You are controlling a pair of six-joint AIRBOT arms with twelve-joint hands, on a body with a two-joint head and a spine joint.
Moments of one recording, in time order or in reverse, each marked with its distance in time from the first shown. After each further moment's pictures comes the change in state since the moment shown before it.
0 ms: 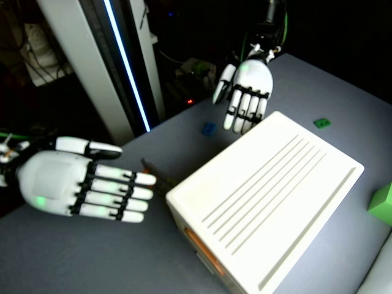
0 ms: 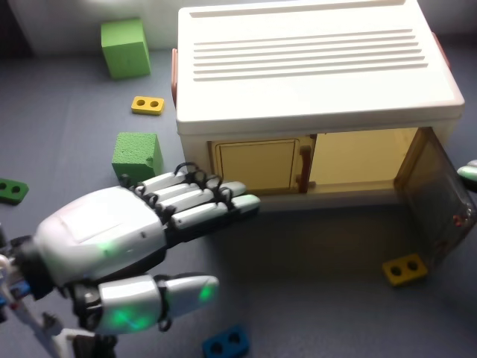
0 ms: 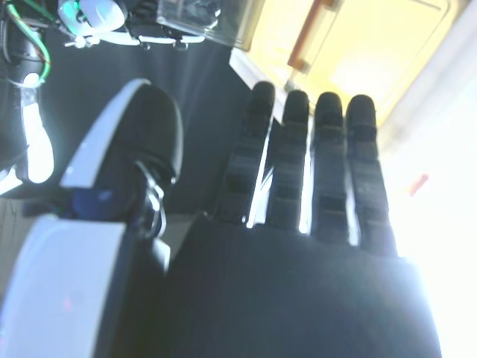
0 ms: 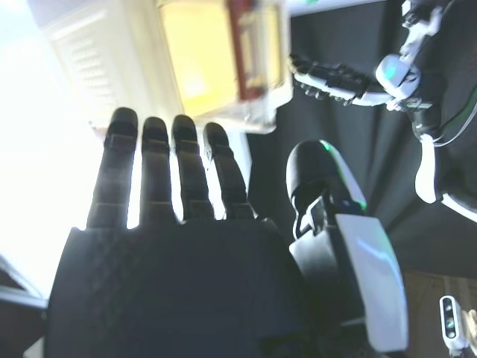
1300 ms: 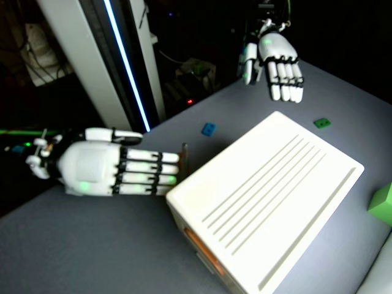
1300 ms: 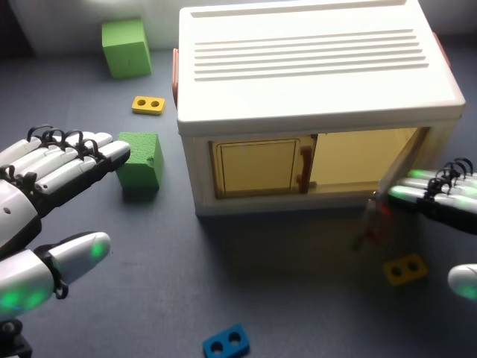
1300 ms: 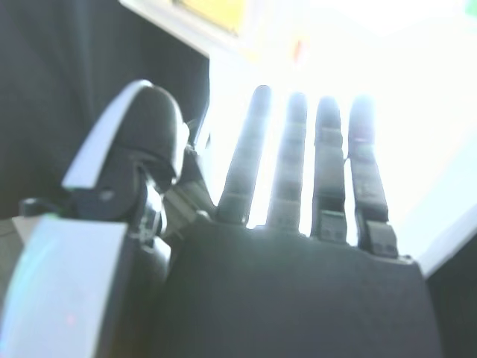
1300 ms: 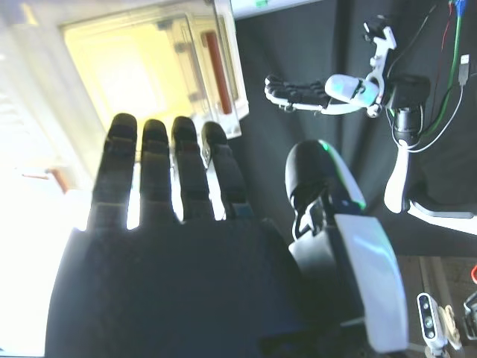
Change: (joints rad) left arm 0.285 0.182 -0.143 -0.360 -0.354 0.189; right arm 0.166 -0.104 0.021 -0.125 -0.075 0.001
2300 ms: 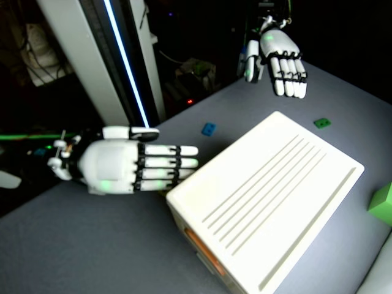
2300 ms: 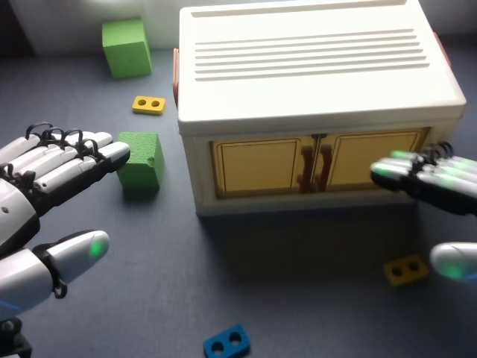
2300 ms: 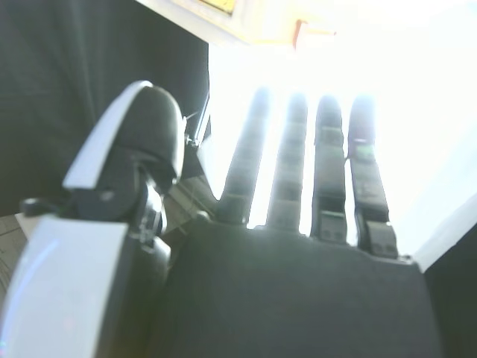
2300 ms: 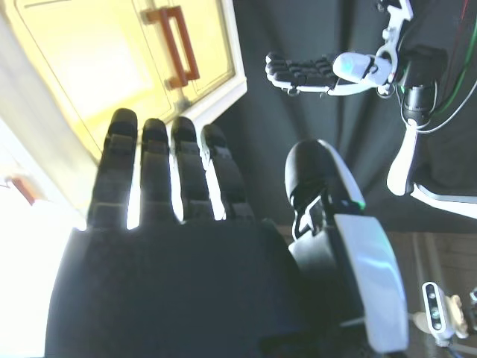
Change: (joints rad) left arm 0.005 0.000 0.000 -0.003 -0.018 0.004; right arm 0.050 -0.011 0.022 -0.026 0.005 0.083
